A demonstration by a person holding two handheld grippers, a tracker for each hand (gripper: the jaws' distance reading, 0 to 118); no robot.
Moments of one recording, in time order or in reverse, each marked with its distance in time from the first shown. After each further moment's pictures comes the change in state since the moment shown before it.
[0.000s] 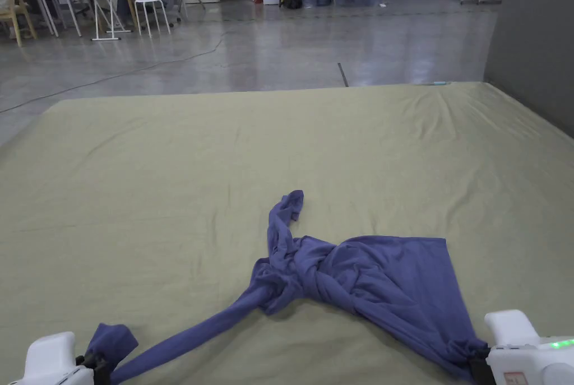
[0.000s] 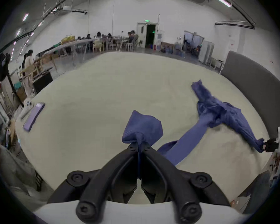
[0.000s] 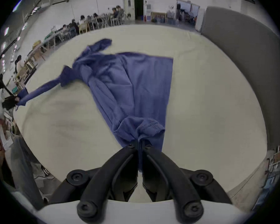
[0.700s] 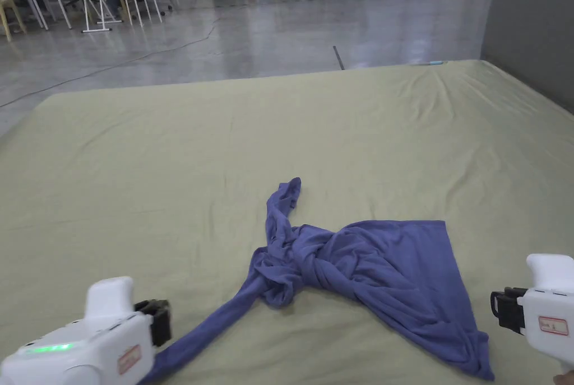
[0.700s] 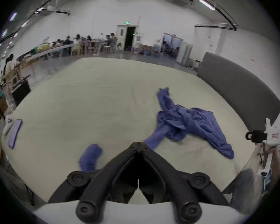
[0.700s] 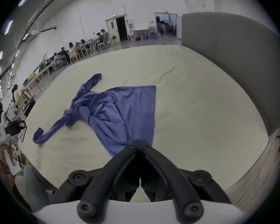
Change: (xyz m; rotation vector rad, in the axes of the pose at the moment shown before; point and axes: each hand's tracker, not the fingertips) left arm 0.089 0.058 0.012 0.016 -0.282 -0.044; right arm 0.033 0.032 0.031 0.184 0.005 -0.200
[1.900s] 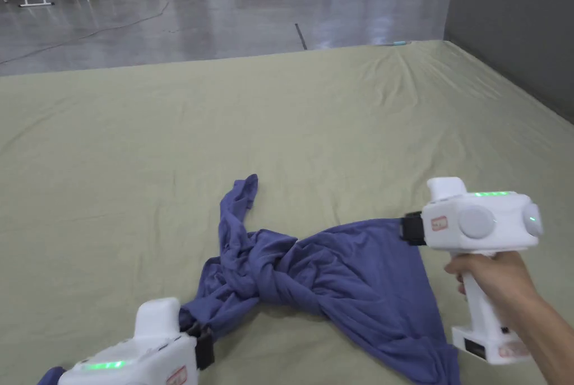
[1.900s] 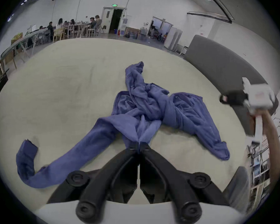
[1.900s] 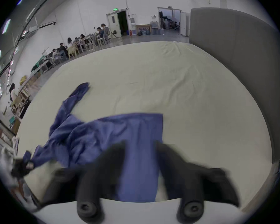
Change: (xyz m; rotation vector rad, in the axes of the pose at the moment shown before) left arm 0.066 -0.024 -0.099 -0.144 -0.092 -0.041; right arm -0.011 0.139 -0.139 -0.025 -0.039 0.040
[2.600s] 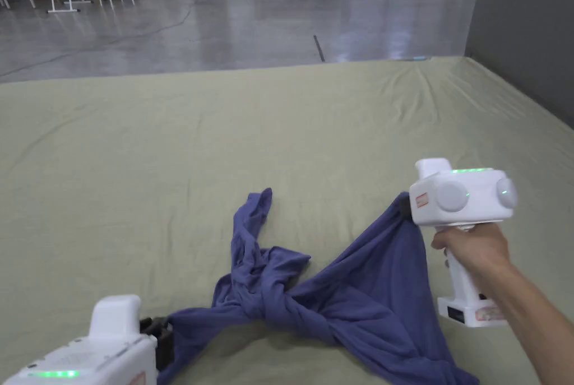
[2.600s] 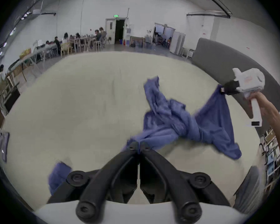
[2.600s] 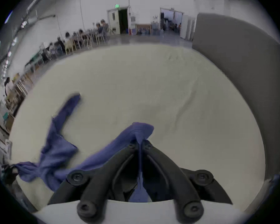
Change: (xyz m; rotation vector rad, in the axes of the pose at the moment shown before) left arm -0.036 0.045 0.035 0.134 0.133 -0.045; right arm -0.028 0.071 0.004 0.084 -0.003 0.056
